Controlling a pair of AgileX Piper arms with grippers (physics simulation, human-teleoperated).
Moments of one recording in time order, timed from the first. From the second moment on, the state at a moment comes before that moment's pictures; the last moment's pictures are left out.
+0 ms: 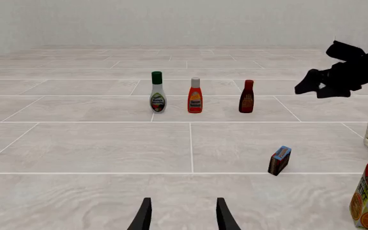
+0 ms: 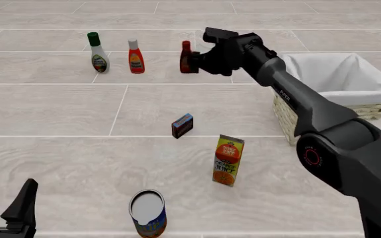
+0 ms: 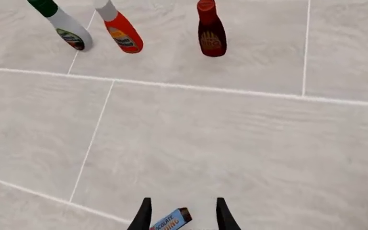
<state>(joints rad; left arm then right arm) 0.00 0.01 0.00 0.00 0.00 0.42 2.30 -2.29 0.74 0.31</state>
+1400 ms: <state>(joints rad) 0.00 0.01 0.00 0.00 0.00 0.45 2.44 -2.36 0.79 0.52</state>
